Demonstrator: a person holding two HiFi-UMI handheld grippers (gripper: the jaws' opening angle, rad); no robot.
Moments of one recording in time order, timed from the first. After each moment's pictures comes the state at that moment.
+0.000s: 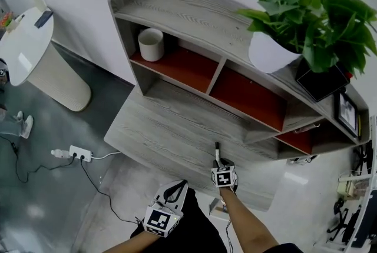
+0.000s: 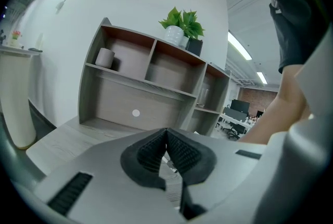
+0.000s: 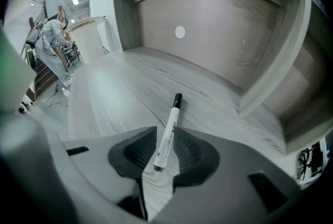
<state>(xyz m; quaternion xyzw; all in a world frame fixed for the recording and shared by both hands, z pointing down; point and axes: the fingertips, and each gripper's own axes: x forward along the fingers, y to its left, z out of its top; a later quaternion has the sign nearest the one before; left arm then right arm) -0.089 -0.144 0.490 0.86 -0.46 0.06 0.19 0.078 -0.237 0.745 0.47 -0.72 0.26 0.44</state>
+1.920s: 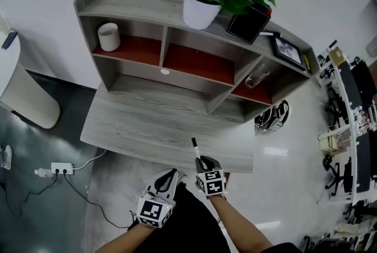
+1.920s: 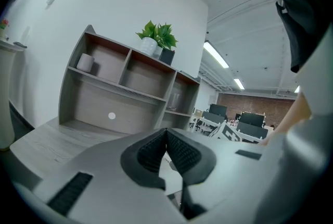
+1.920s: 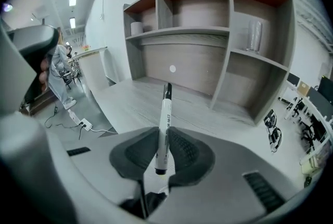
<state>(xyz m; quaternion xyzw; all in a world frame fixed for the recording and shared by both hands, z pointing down) -0.055 -0.054 0.462 0.91 -0.37 0.02 0.16 0.073 -0.090 0.615 0.56 -0.74 0.23 0.31</state>
